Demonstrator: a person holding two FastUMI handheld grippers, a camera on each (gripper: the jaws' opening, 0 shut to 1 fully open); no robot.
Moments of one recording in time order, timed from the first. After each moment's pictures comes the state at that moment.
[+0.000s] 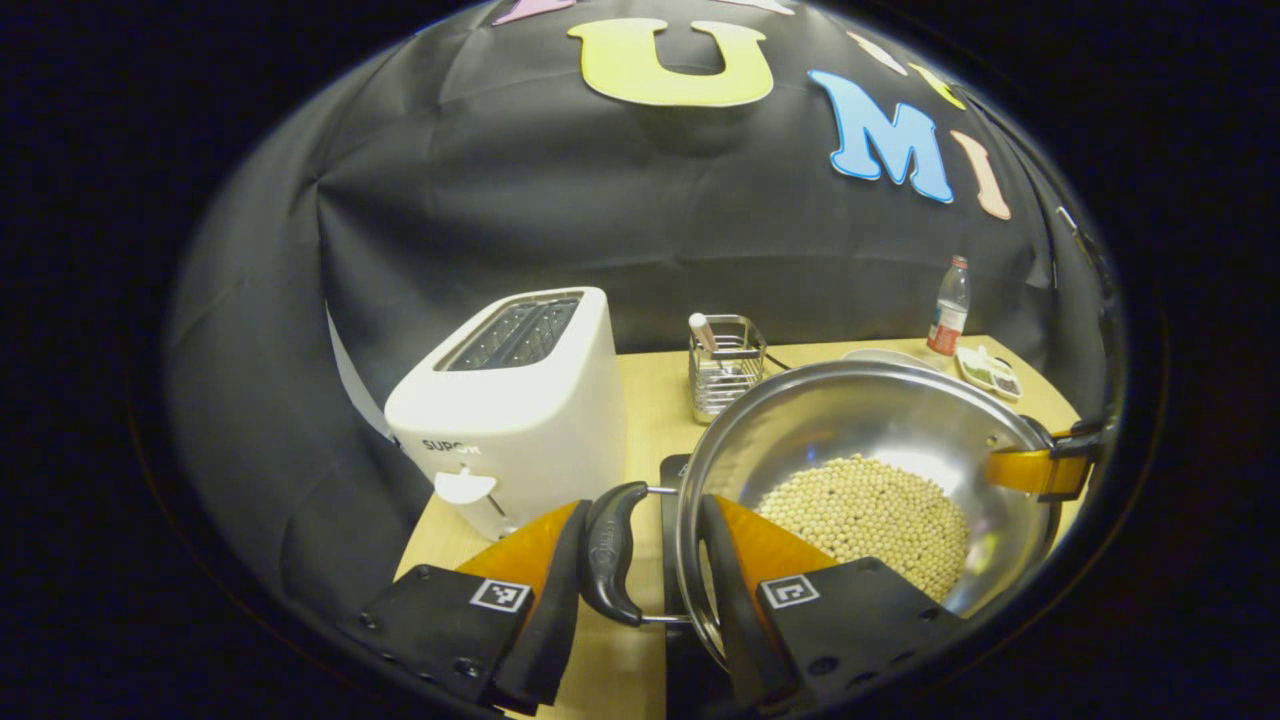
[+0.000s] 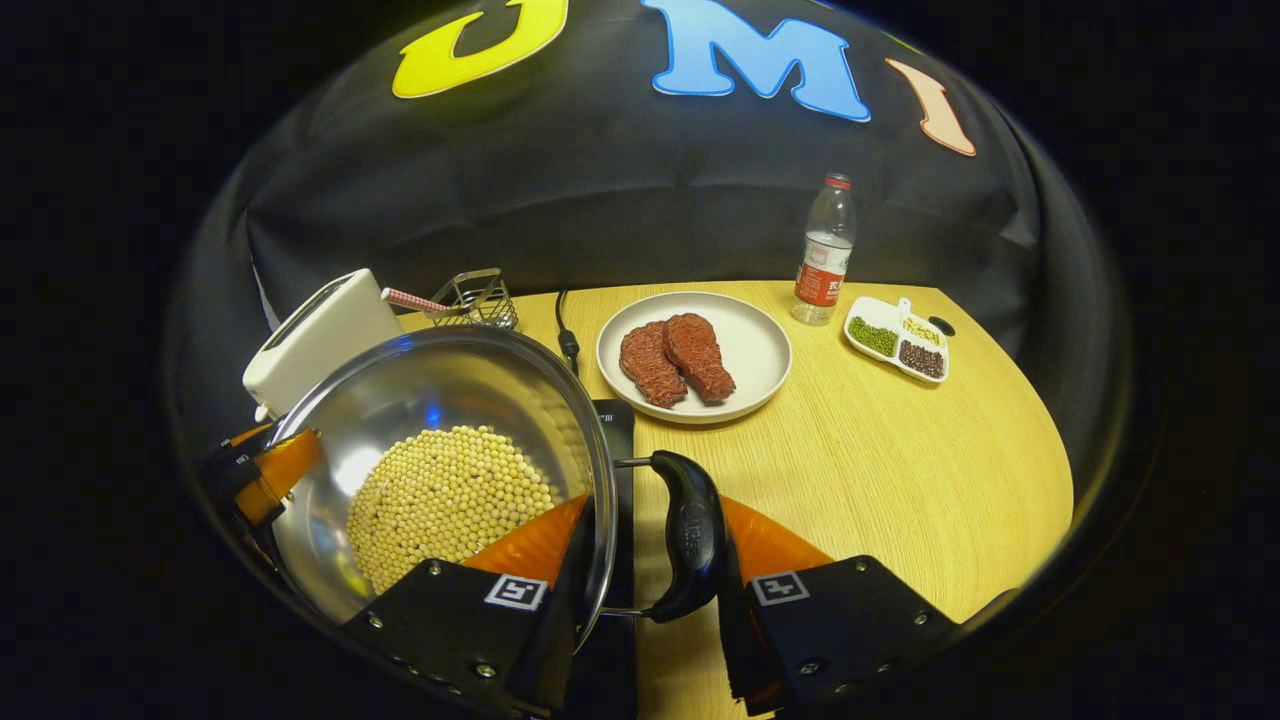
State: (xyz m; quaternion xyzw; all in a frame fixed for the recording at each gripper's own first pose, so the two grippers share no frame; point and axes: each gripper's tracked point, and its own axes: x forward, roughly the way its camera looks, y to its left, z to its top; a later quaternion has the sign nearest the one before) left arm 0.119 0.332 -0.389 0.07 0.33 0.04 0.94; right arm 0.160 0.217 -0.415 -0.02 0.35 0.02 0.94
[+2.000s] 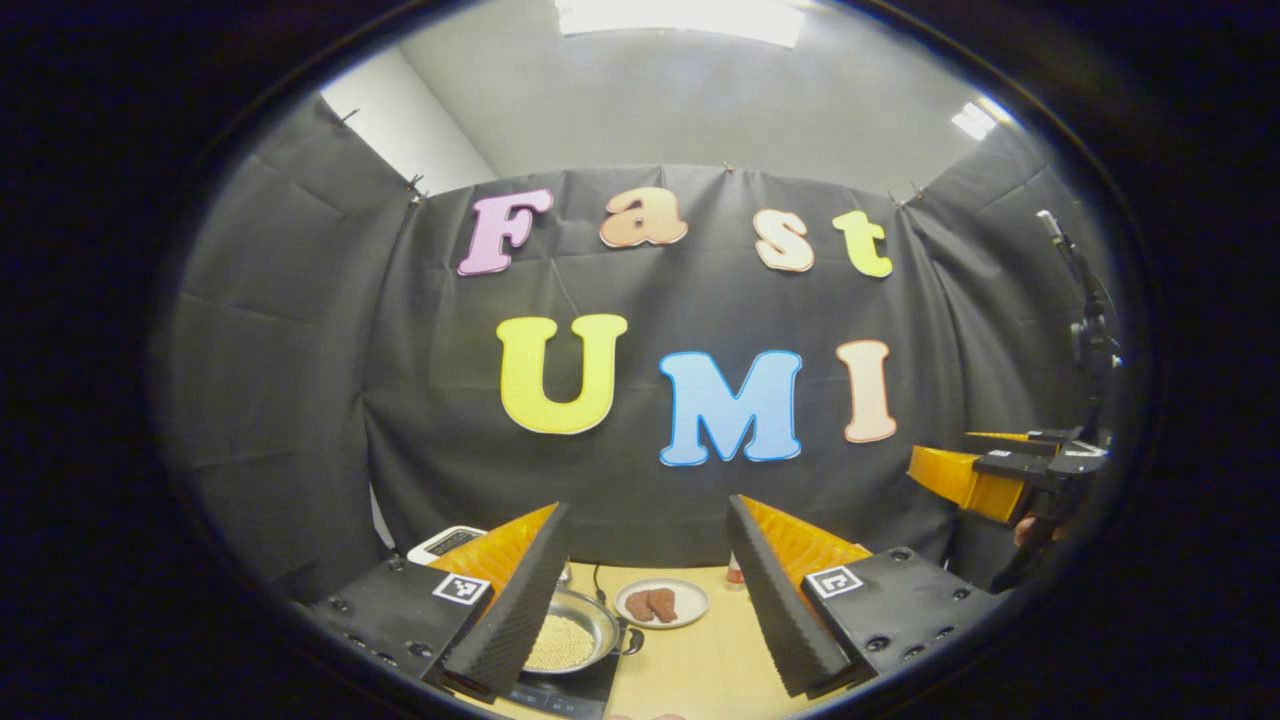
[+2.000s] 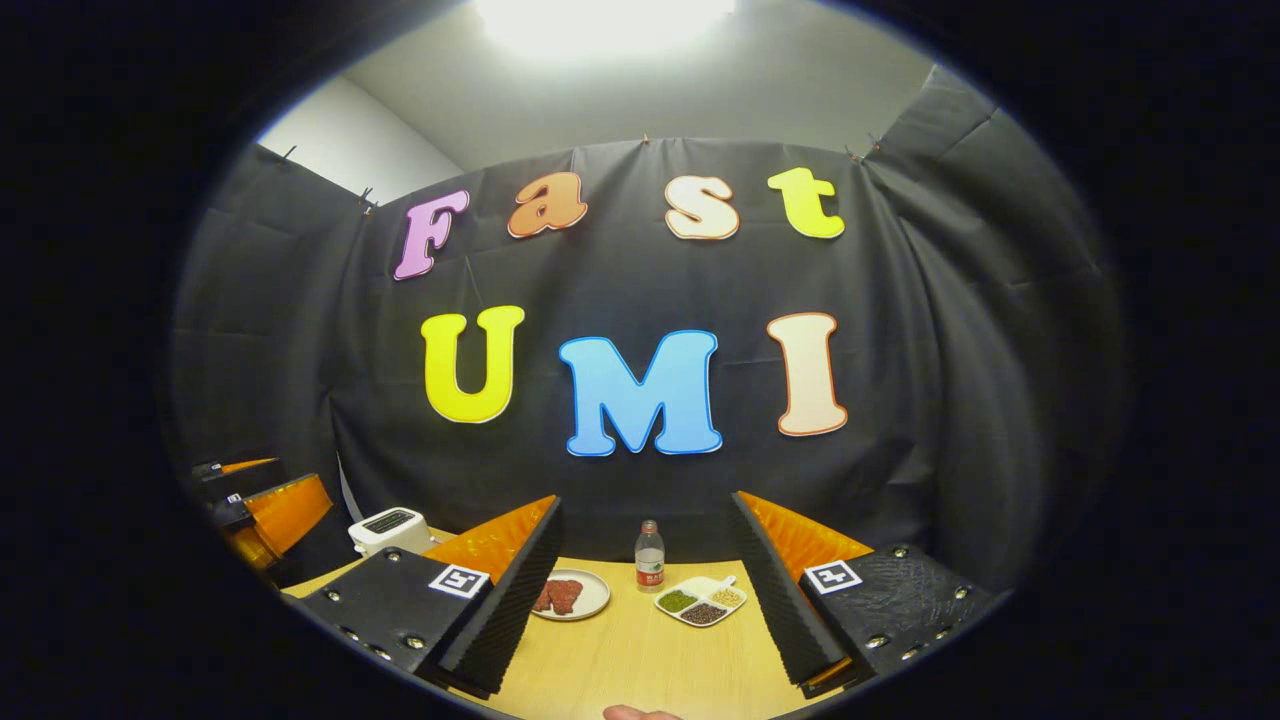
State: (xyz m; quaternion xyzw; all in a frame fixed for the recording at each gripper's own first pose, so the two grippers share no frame) left arm -0.008 -0.068 -0.001 0.05 0.04 0.07 1.00; right arm 0.040 -0.061 0.005 -0.02 -0.01 0.09 1.00
